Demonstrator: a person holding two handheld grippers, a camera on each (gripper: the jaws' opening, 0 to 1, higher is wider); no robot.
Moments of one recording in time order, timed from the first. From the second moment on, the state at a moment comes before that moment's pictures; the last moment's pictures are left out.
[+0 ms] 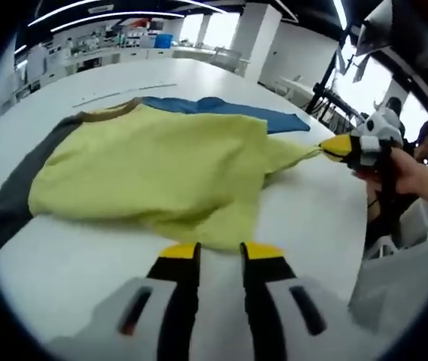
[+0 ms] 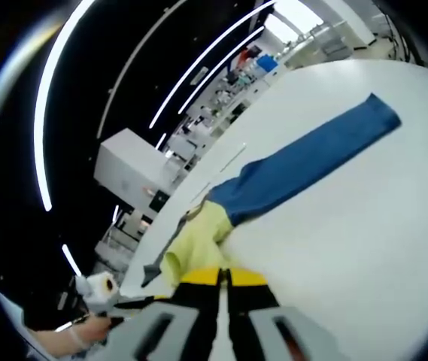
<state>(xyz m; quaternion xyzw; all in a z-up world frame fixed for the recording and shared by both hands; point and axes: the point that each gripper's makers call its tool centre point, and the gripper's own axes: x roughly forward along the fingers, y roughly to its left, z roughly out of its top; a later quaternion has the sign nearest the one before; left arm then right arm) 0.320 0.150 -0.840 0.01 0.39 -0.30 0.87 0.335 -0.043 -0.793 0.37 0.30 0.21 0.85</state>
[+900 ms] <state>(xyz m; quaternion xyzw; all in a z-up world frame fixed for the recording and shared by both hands) 0.295 0.183 -0.830 -0.12 0.41 -0.28 0.86 0.332 -0.044 -0.791 0.37 0.30 0.22 0.85</state>
